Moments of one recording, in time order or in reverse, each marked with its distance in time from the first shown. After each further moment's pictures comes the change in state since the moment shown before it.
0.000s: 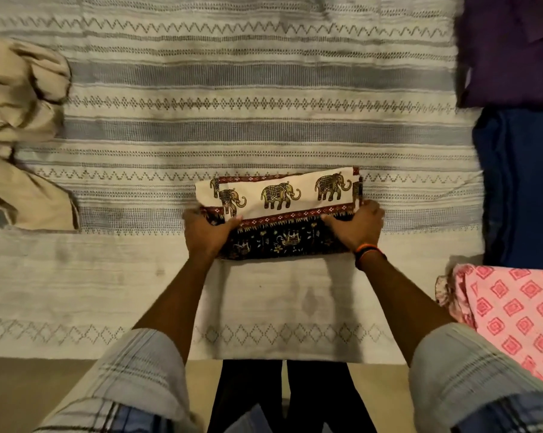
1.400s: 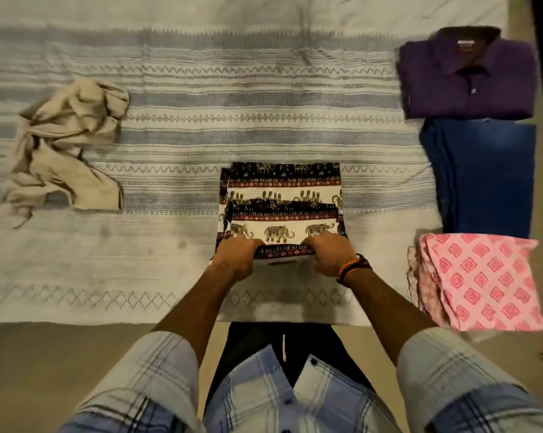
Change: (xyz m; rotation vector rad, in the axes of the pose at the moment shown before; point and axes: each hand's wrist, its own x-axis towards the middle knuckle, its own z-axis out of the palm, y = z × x) left_hand -0.154 -0.036 -0.034 1.072 -0.302 0.757; right_hand -0.154 0.042 -0.030 -0.809 -0.272 -0.763
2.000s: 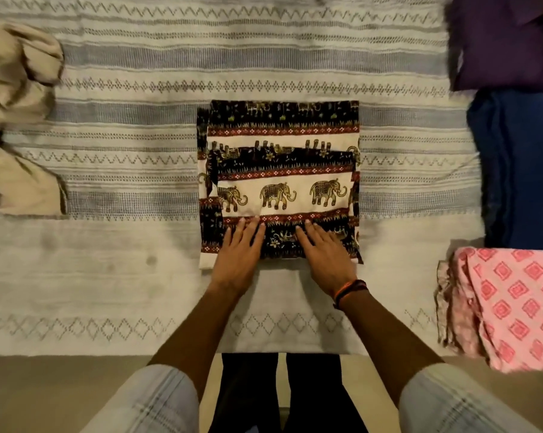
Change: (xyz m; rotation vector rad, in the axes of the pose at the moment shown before) left_hand 0.105 -0.012 0.078 0.092 0.034 0.012; right_hand 0.093 0.025 0.082 -0.068 0.059 -0.009
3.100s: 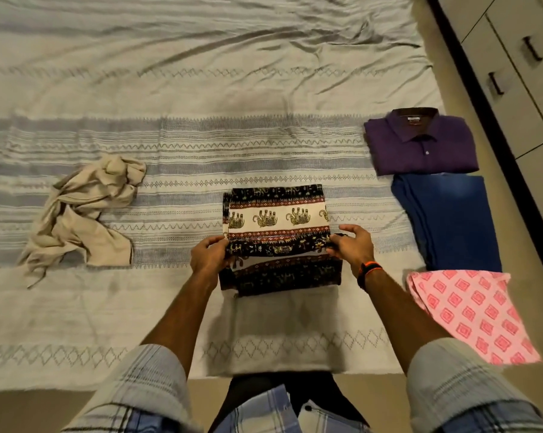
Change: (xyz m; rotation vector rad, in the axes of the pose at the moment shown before) left_hand -0.087 -0.048 -0.135 -1.758 0.536 -0.700; right_hand -0.085 0.019 -0.156 1.610 0.587 0.679
